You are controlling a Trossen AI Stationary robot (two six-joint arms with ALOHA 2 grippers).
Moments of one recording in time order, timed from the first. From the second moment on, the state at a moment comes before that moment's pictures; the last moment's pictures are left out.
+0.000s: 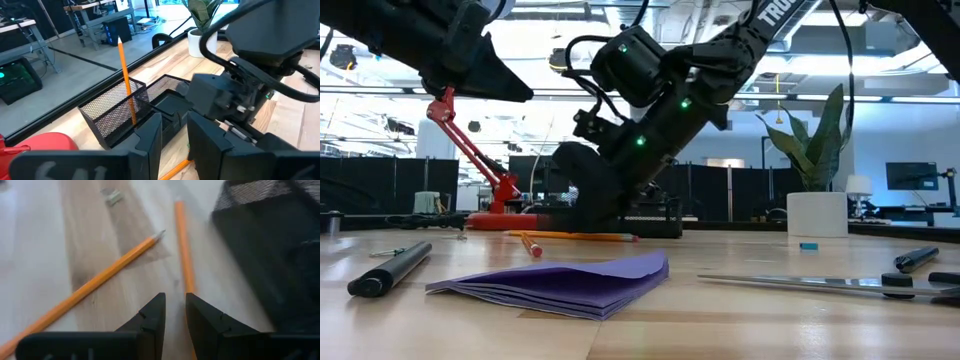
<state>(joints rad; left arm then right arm) -0.54 1.21 0.52 0.04 -1.16 -0.52 0.06 2.20 1.36 0.05 0.24 0.24</state>
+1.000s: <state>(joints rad) -0.54 1.21 0.52 0.04 -1.13 -0.52 0.05 2.28 1.38 0.17 0.10 0.19</state>
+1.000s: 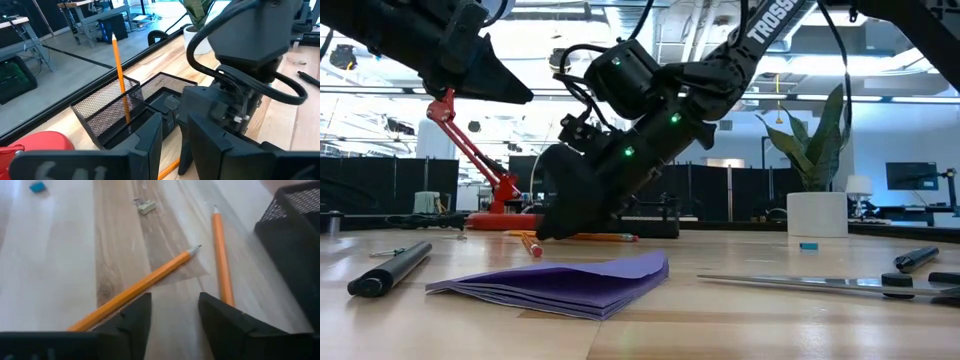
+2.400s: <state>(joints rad) -0.54 1.21 0.52 0.04 -1.13 -0.52 0.14 2.25 1.41 0.19 0.27 0.39</state>
